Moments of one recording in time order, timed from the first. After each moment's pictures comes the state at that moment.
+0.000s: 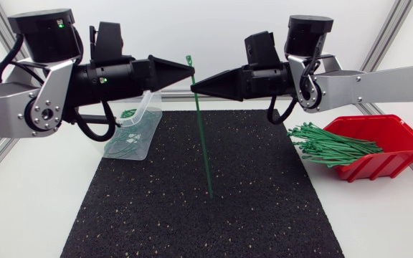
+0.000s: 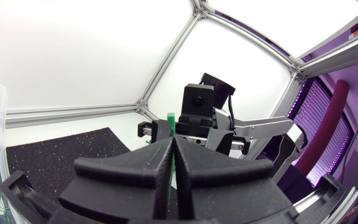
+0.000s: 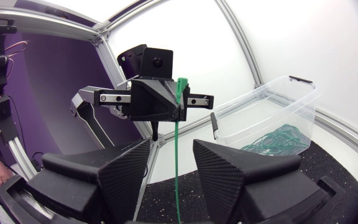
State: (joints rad) left arm -0.36 1.47 0.97 0.41 0.83 -0.48; right arm 0.34 1.78 1.16 0.49 -1.33 0.36
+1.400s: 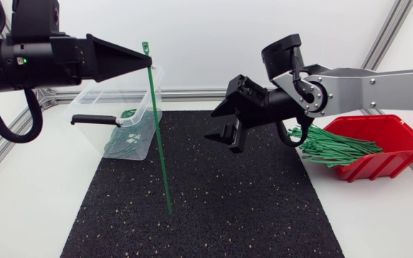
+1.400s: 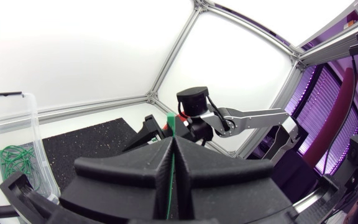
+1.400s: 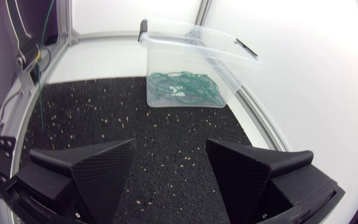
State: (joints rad) left arm -0.23 1.21 1.05 -0.16 0.90 -0.24; right arm 0.44 1.68 1.11 -0.19 -0.53 -0.71
